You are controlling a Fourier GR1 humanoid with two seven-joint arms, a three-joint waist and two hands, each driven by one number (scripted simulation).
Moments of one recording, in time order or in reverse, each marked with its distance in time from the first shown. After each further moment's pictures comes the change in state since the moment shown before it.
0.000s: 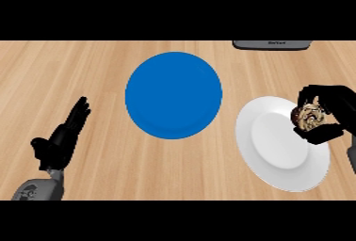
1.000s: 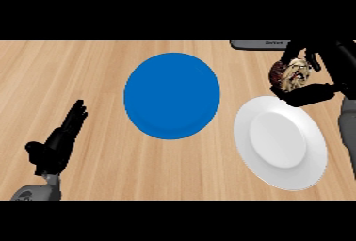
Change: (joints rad) left arm 0.041 -0.022 0.038 -0.055 -0.027 -0.024 0.034; right arm -0.262 0.124 -0.048 -0.161 -0.078 0.037 0.077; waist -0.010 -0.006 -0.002
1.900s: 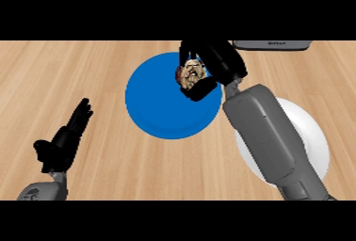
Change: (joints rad) left arm -0.017 -0.040 0.006 0.006 -0.038 -0.002 -0.001; right arm -0.299 0.367 0.214 0.385 0.158 -0.155 0.120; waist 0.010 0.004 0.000
